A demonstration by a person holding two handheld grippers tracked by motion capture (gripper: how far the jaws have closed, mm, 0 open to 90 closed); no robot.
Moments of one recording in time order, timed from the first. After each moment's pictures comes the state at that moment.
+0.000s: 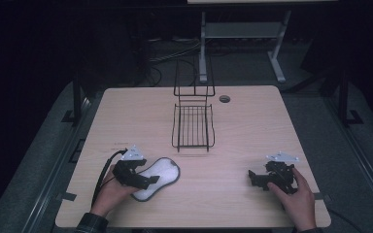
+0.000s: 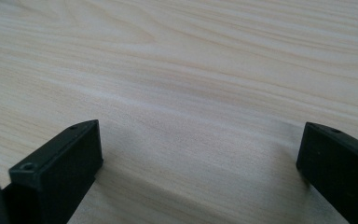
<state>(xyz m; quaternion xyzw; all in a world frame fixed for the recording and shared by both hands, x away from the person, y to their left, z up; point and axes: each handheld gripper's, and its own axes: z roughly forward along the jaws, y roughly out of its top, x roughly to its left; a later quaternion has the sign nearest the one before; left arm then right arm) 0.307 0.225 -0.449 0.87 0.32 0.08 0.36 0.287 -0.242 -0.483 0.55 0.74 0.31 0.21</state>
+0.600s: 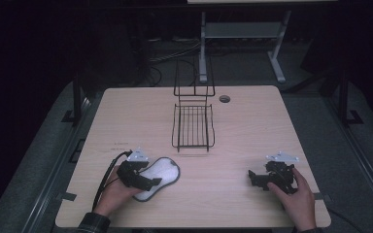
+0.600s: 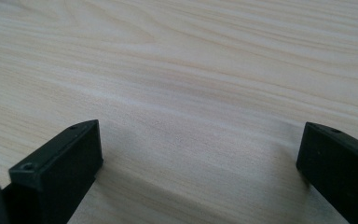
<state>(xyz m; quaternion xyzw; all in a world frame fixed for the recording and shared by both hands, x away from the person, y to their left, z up) 0.310 0.217 -0.459 0.88 0.32 0.07 0.34 0.287 -0.242 -0.483 0.55 0.74 0.31 0.21</state>
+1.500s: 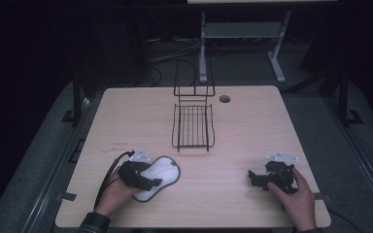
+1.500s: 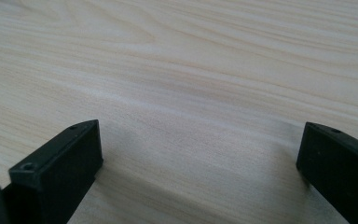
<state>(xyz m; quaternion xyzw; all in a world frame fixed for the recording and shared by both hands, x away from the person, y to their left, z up) 0.309 0.212 -0.456 0.89 0.31 0.06 0.33 0.287 -0.241 -0.483 0.55 0.74 0.31 0.21</state>
